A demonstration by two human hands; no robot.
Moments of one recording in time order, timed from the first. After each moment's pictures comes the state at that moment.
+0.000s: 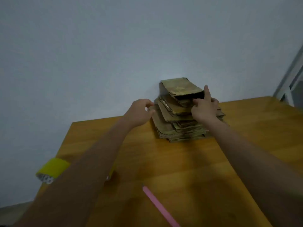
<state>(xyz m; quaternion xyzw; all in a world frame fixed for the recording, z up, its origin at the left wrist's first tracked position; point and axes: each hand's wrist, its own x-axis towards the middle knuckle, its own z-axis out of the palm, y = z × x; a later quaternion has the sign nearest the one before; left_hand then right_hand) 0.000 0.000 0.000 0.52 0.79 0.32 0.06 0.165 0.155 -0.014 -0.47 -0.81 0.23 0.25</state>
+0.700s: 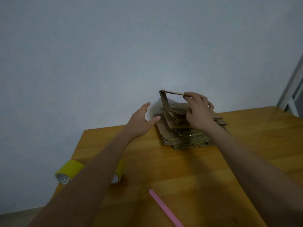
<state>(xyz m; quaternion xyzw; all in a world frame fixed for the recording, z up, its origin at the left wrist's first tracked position) 0.011 -0.039 0.009 0.49 0.78 0.38 0.07 0.169 0.119 0.017 -0.31 -0.90 0.09 0.30</state>
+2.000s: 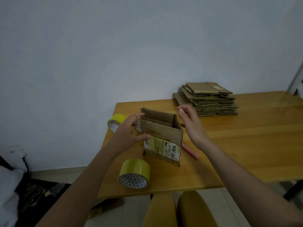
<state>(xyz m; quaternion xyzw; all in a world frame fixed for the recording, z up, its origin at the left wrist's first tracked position) 0.077 -0.300 -0.048 0.49 0.76 0.43 0.05 0.234 -0.110 -0.048 -0.18 -0.77 0.51 0.34</state>
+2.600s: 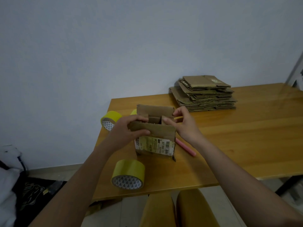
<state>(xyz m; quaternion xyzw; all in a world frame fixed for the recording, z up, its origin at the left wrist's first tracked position) 0.083 -0.285 -0.040 0.52 0.70 0.48 0.11 0.229 -0.110 -0.058 -0.22 -0.77 0.51 0.30</state>
